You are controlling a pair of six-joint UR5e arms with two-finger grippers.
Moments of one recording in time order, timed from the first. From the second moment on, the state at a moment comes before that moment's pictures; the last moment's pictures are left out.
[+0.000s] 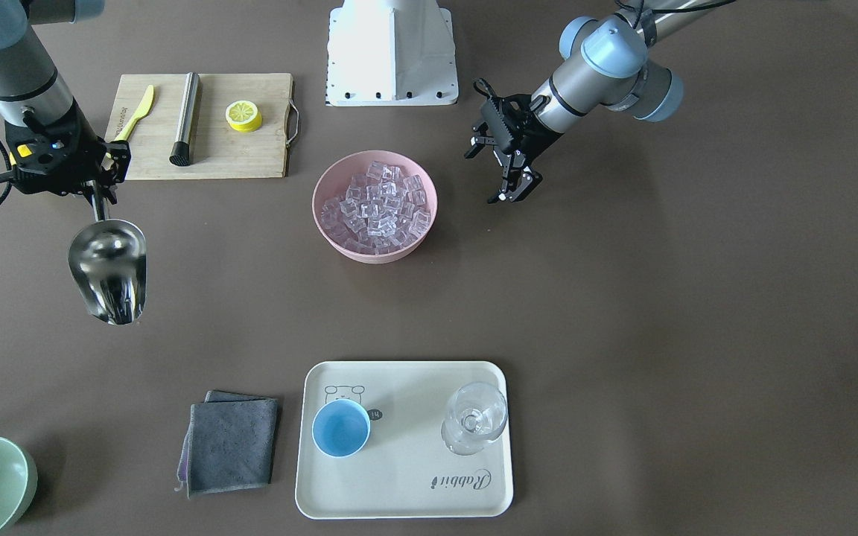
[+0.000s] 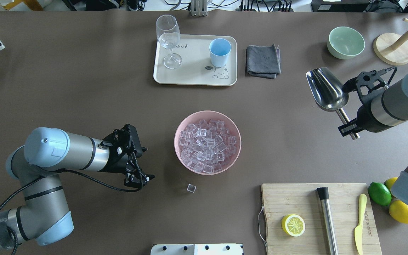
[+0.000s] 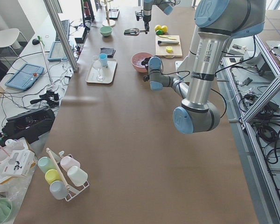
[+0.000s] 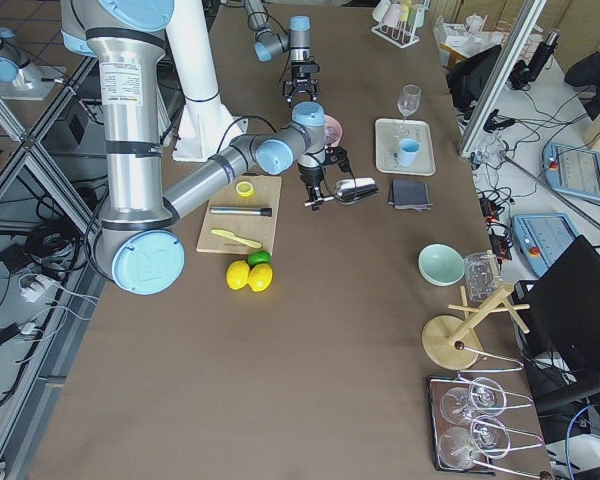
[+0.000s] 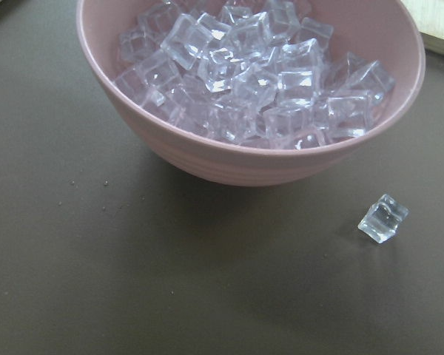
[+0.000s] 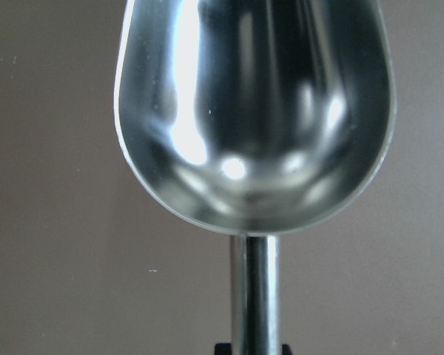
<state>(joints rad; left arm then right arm) -0.45 -1.85 -1.74 -2.43 -1.92 -0.25 0.80 -1.54 2.10 -1.54 1.97 0.57</state>
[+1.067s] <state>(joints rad) -0.46 -1.94 -1.73 -2.30 -1.84 0.17 0.88 -1.35 2.10 -2.19 1.91 -0.39</state>
